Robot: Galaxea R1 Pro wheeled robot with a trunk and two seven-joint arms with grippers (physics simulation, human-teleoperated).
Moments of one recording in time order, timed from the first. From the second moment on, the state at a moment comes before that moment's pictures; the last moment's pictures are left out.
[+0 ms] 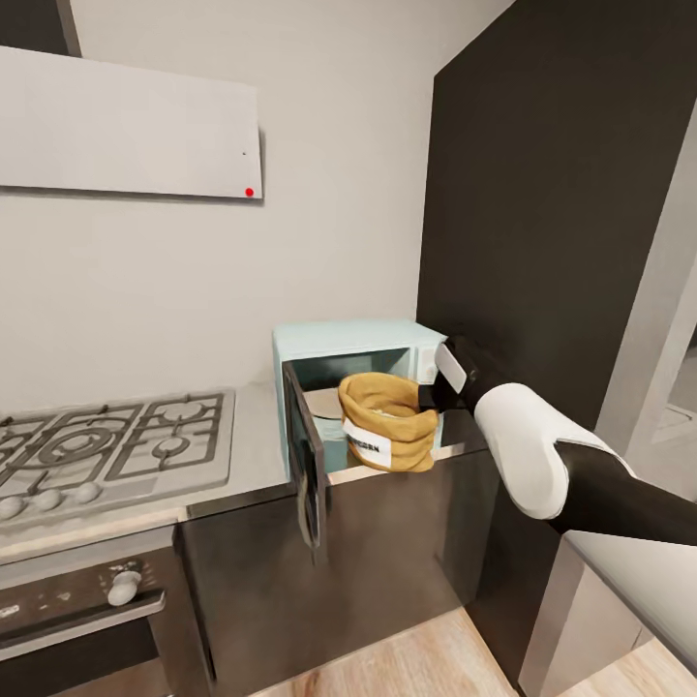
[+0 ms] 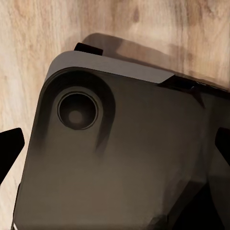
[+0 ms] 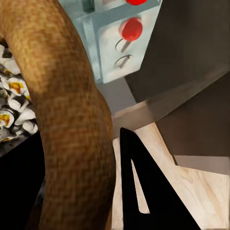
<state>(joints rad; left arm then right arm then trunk) 0.00 -0.03 0.02 -0.08 0.27 -0.02 0.01 -1.40 0.13 -0.23 -0.28 0.03 1.04 -0.30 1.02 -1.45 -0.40</state>
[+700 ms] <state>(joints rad) 0.00 -0.03 0.02 -0.08 0.27 -0.02 0.01 -1.40 0.13 -0.22 -0.32 0.05 1.04 -0.30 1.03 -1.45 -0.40</state>
